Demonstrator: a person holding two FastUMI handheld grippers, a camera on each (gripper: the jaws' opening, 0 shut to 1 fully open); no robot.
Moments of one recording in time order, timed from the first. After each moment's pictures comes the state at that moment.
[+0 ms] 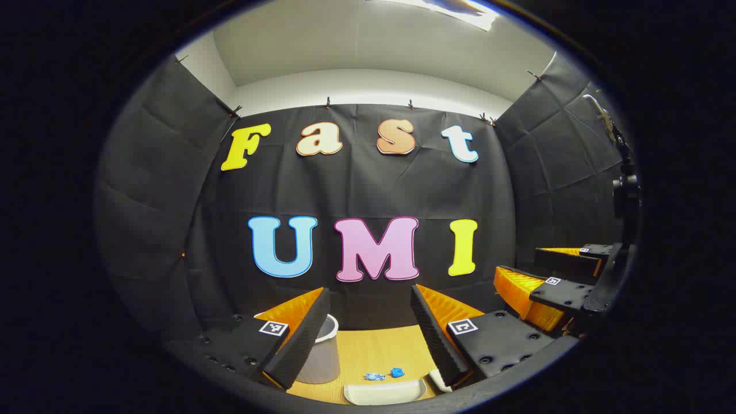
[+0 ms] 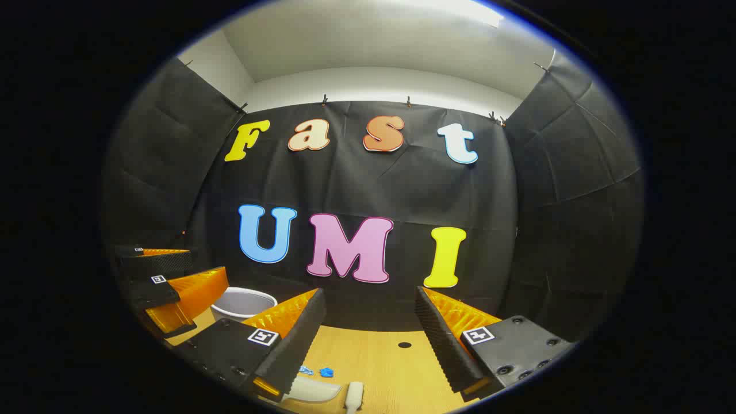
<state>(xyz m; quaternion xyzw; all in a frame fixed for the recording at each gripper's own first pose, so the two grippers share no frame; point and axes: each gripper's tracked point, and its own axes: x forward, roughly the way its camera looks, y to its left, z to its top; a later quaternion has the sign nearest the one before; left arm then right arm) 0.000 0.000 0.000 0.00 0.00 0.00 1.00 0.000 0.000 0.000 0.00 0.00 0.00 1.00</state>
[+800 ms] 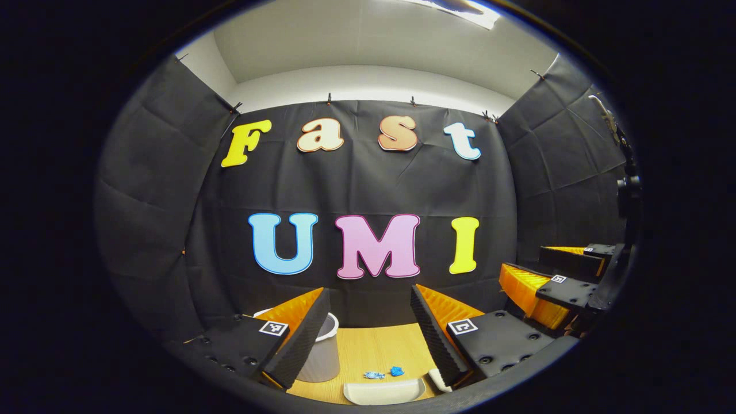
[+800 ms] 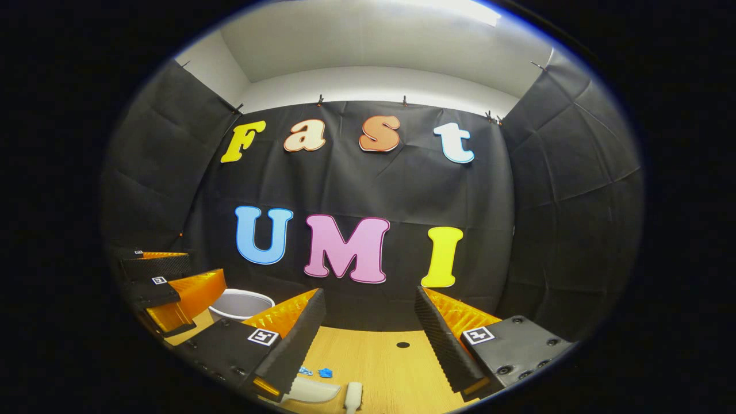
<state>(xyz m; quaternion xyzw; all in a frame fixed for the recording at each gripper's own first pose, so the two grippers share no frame) 0.003 0.001 0.003 -0.01 0.01 0.00 1.00 0.000 -0.008 0.006 0.00 0.00 -0.01 1.00</state>
